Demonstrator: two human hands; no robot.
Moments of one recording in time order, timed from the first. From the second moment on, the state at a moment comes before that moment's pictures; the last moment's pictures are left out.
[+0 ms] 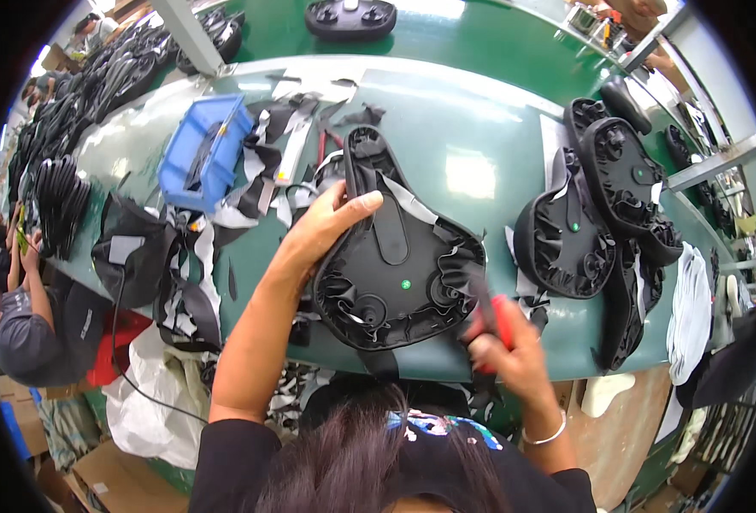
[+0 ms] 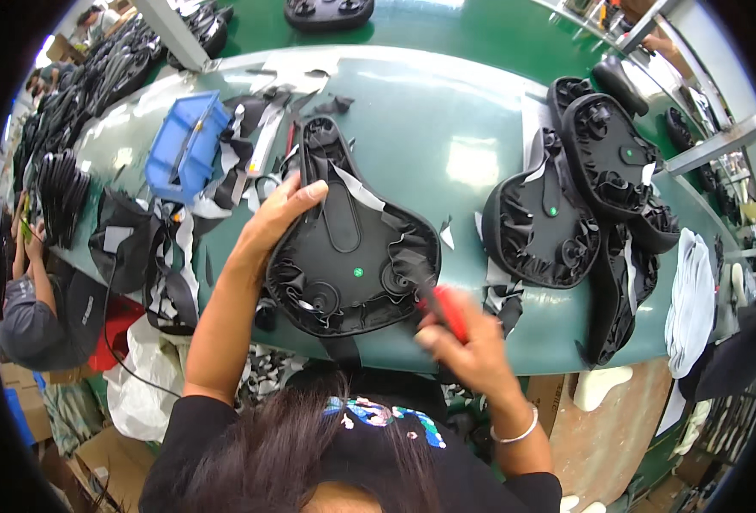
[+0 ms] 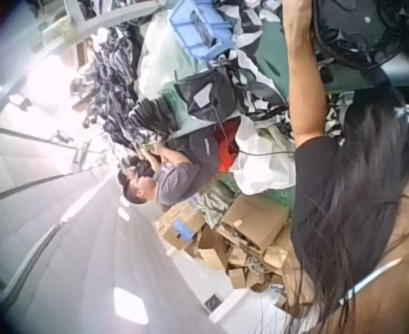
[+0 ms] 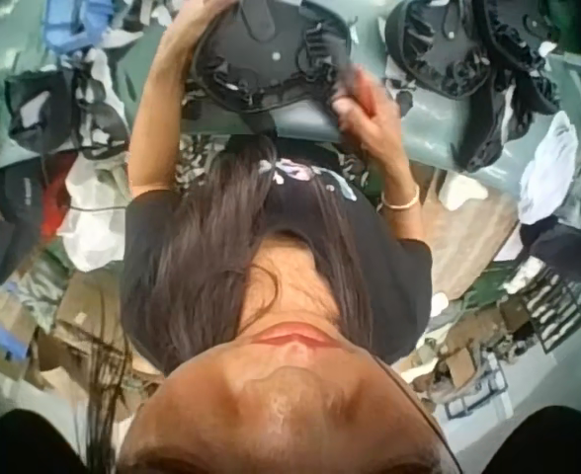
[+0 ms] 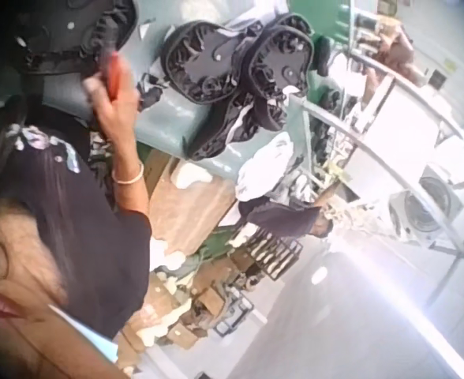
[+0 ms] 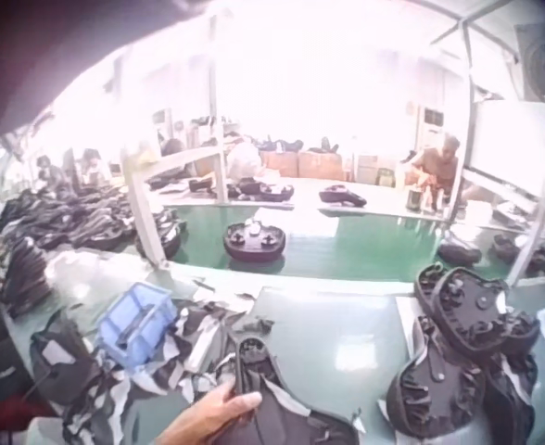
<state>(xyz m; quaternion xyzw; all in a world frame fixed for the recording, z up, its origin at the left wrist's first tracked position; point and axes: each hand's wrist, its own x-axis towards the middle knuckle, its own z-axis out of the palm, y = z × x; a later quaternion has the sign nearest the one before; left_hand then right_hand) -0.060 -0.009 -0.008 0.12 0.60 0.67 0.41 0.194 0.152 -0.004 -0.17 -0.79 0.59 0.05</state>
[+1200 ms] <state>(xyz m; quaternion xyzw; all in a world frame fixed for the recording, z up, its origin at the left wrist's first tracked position) 0.000 -0.089 -0.035 0.08 0.87 0.49 -0.04 0.136 0.189 0.008 -0.26 -0.79 0.51 0.24</state>
